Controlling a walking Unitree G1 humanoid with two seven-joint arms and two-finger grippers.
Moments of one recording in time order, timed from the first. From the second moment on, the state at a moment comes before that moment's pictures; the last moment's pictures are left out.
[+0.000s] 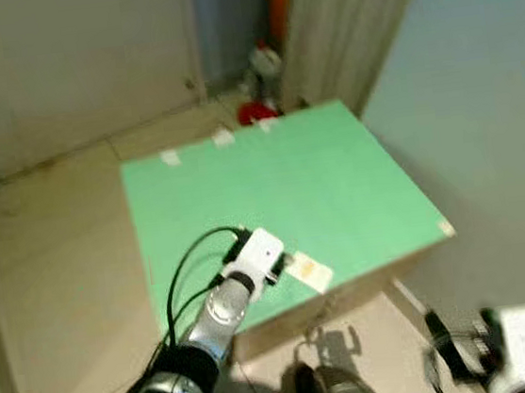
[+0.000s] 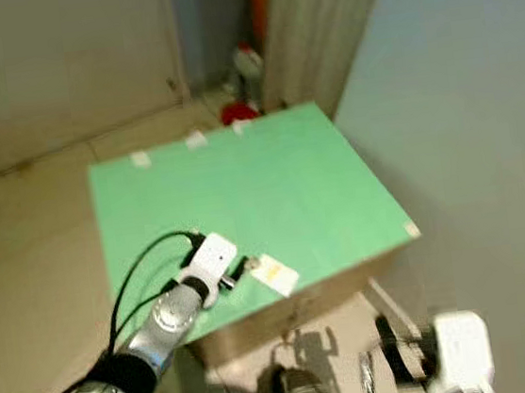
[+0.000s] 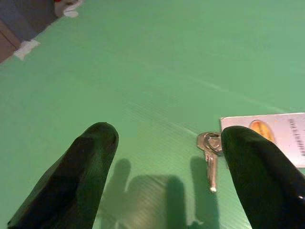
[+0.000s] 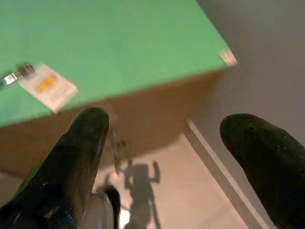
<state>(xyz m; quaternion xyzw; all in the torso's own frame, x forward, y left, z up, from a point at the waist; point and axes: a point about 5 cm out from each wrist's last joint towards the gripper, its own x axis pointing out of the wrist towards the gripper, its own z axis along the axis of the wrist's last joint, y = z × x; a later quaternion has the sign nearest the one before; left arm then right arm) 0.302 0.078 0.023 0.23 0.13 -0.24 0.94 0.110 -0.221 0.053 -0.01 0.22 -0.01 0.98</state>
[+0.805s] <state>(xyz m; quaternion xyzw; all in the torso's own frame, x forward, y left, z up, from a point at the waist) 0.325 0.061 0.047 0.10 0.11 -0.21 0.97 0.097 -0.219 0.075 0.00 0.24 0.01 0.97</state>
